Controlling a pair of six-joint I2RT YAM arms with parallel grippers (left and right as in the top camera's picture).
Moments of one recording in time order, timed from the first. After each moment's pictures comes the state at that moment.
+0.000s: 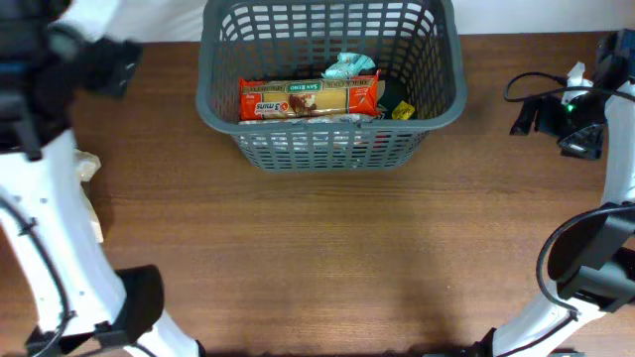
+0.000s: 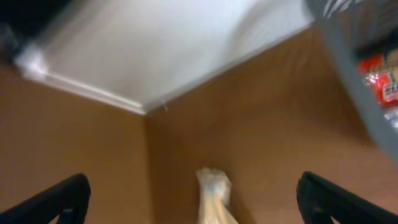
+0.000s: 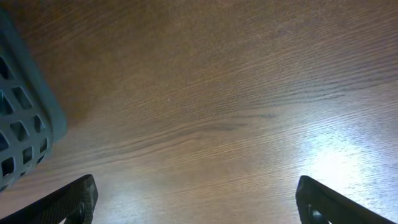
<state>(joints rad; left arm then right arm) 0.13 1.87 2.68 -1.53 -0.16 0.57 -0.37 1.99 1.93 -1.37 -0.15 0.03</state>
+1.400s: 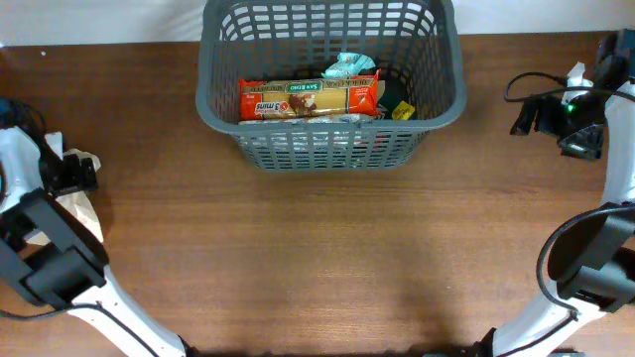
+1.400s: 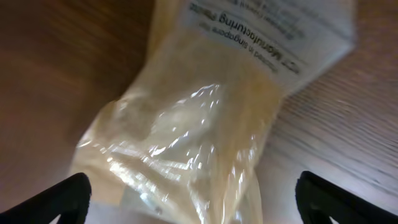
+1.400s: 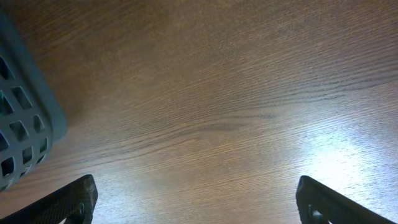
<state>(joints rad) 0.60 2.22 1.83 -1.08 -0.20 0.27 -0.37 1.99 1.93 -1.37 -0.15 0.03</state>
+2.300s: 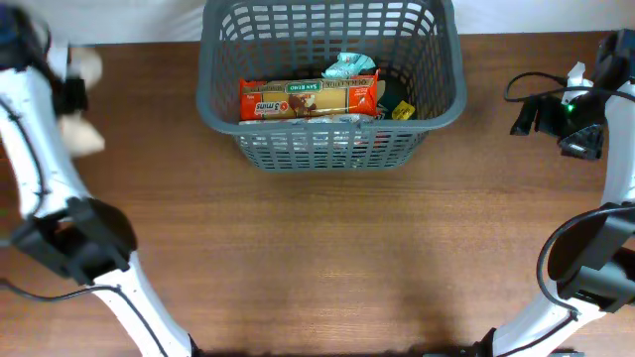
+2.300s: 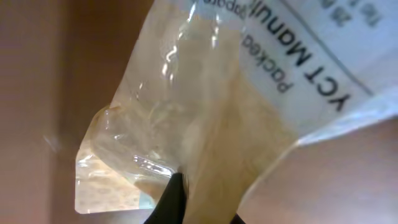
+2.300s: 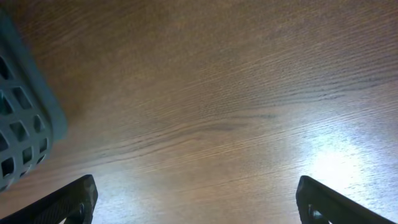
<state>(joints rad) 0.37 2.27 2.55 -1.42 -0.16 0.26 -0.37 1.99 1.93 -1.36 -0.15 0.03</state>
